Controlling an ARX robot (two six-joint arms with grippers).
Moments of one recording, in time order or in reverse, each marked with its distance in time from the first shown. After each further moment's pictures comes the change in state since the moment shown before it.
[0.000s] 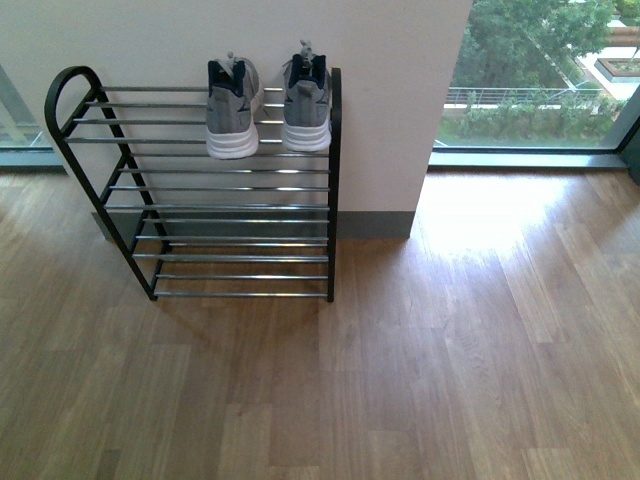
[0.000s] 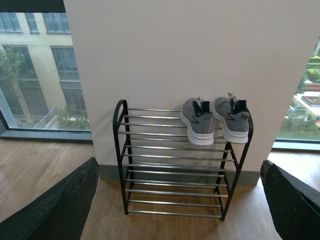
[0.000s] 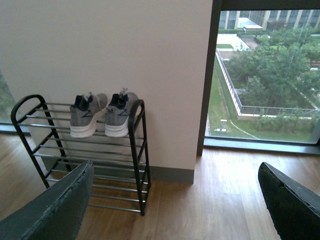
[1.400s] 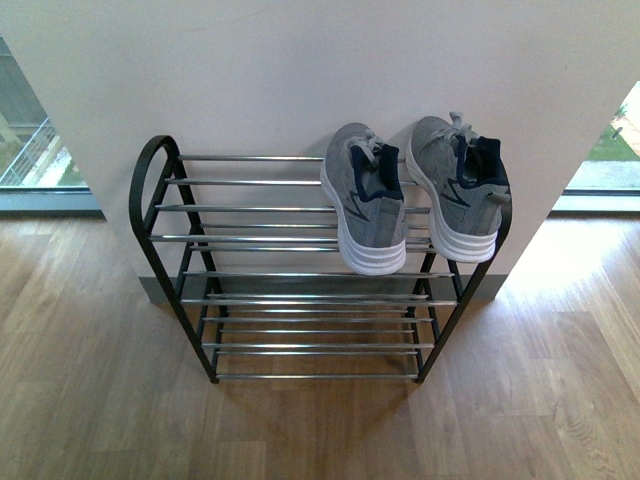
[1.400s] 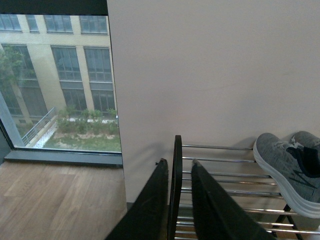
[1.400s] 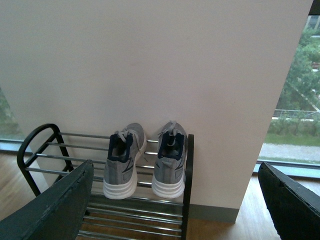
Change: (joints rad) left arm 0.000 0.000 0.000 0.000 -0.001 -0.003; right arm 0.000 0.000 0.000 0.001 -0.002 0.000
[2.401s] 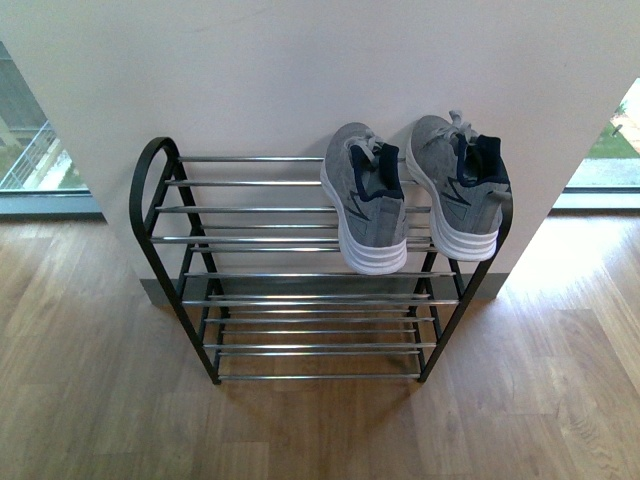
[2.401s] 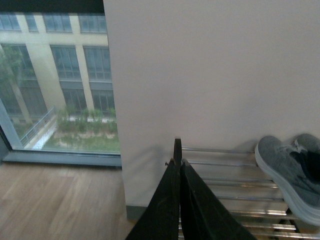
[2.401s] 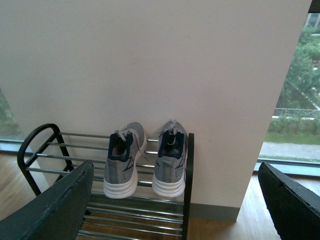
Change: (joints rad) left arm -0.001 0.292 0.000 0.304 0.000 -0.001; right arm 0.000 0.001 0.000 0.000 0.002 0.000
